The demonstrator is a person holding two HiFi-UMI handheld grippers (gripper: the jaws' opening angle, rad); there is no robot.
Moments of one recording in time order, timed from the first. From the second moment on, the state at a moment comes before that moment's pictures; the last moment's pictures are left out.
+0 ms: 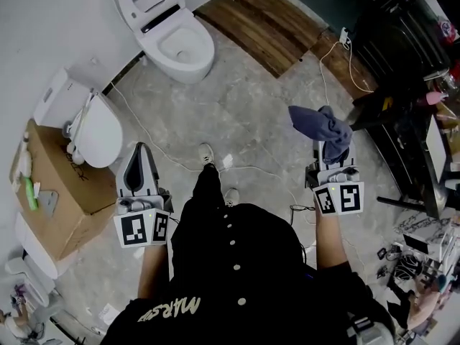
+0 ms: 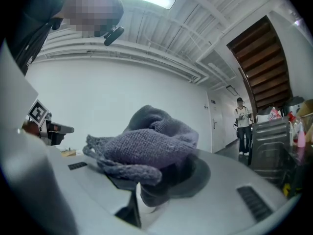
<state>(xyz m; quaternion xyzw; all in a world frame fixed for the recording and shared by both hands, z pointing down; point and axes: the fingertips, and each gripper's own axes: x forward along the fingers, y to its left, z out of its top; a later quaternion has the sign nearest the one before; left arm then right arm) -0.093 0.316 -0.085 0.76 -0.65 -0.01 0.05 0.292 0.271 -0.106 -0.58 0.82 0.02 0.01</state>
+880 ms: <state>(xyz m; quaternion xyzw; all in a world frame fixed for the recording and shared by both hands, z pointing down) -0.142 0.124 -0.097 0.76 -0.64 -0.02 0.05 0.237 0.085 -0.116 -0.57 0.82 0.03 0.01</state>
